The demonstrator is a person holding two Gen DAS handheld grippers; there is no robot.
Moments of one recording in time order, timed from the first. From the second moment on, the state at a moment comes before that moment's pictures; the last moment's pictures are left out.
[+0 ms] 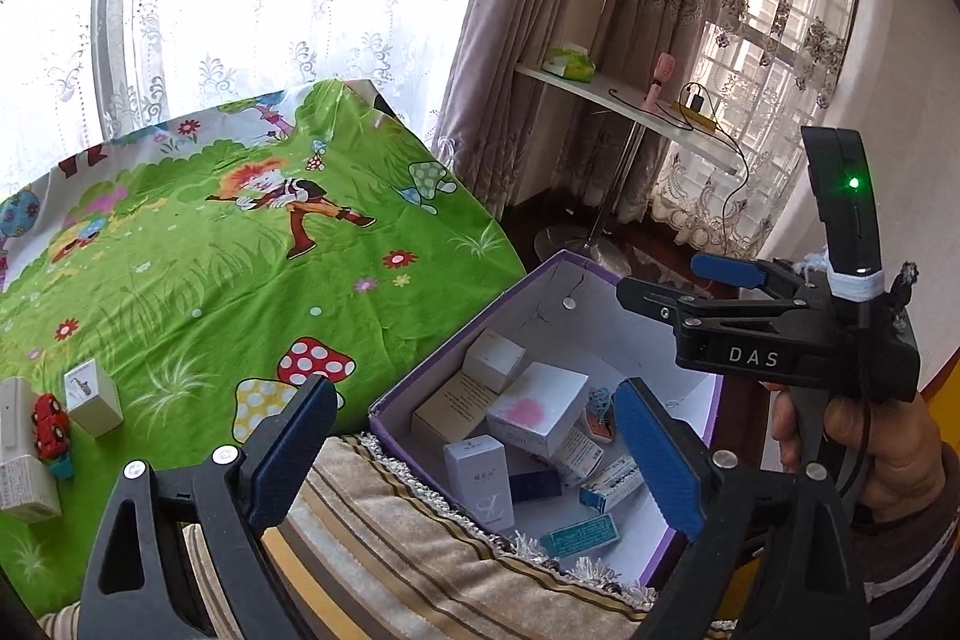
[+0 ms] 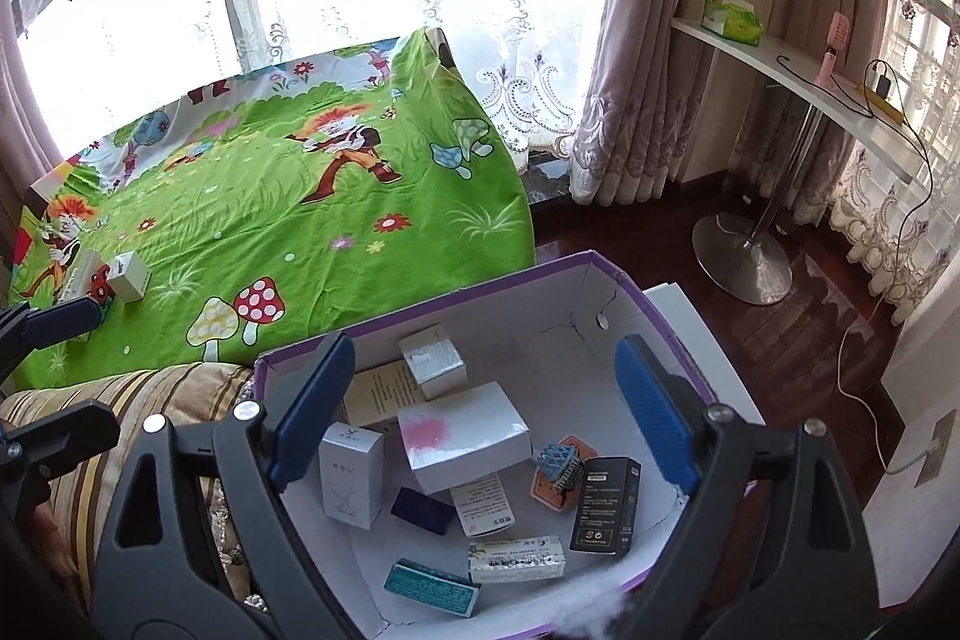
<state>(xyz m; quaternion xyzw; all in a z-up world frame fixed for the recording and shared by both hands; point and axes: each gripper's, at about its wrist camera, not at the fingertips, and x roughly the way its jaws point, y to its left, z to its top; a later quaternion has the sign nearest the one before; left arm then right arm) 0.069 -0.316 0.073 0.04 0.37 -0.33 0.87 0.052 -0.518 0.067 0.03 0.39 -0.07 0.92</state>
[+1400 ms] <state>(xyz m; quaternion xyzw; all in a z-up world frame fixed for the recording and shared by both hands) 0.151 -0.023 0.066 -0.08 0.39 -0.05 0.91 0.152 -0.316 0.109 0.02 0.38 0.11 0.92</state>
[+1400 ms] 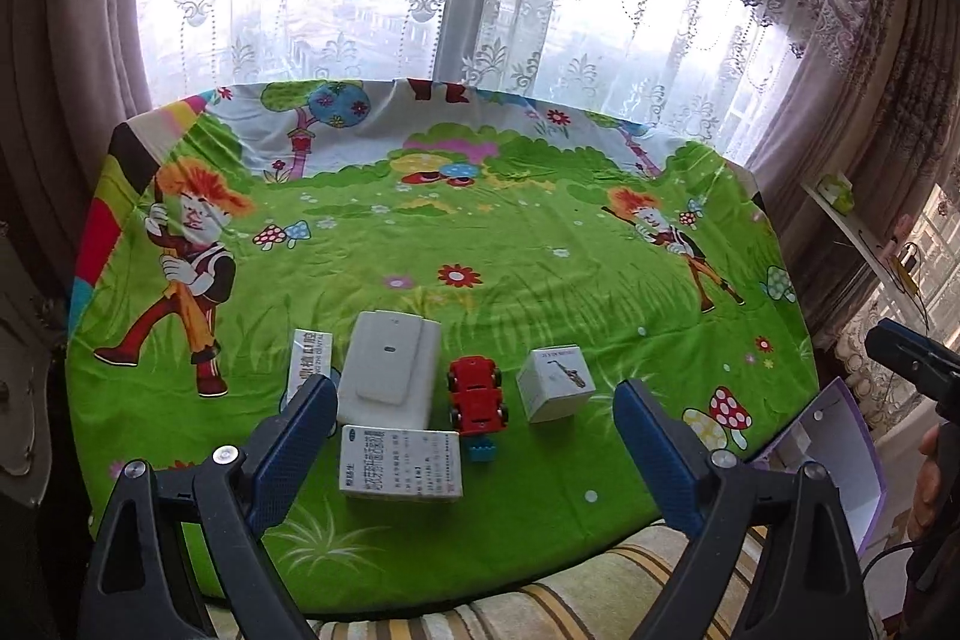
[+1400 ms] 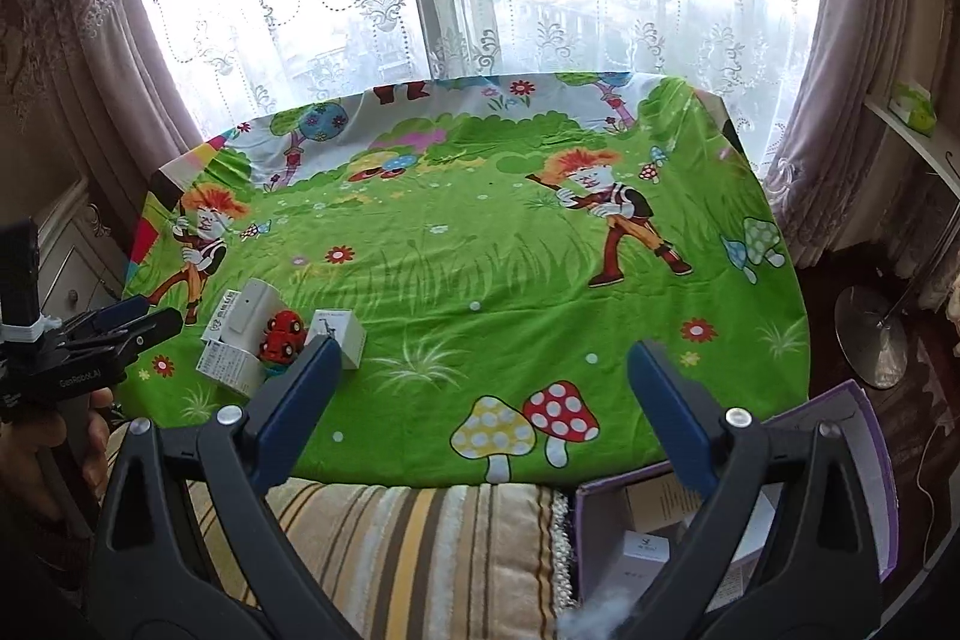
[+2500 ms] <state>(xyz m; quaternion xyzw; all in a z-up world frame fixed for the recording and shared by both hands) 0.182 -0.014 -0.041 -0.07 0.54 -0.03 0.84 0.232 -0.170 -0.012 -0.05 0.48 0.17 0.86</state>
